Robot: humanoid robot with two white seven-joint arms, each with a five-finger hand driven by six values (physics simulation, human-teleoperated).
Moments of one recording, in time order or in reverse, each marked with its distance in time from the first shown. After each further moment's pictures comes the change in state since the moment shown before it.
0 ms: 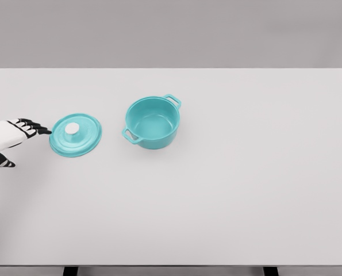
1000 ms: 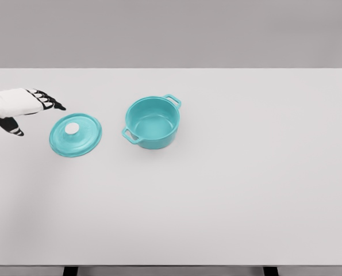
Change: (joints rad) left arm -0.623 -0.007 -0.657 0.209 0.122 0.000 -0.026; right arm 0.000 0.000 0.000 0.008 0.001 0.009 -0.007
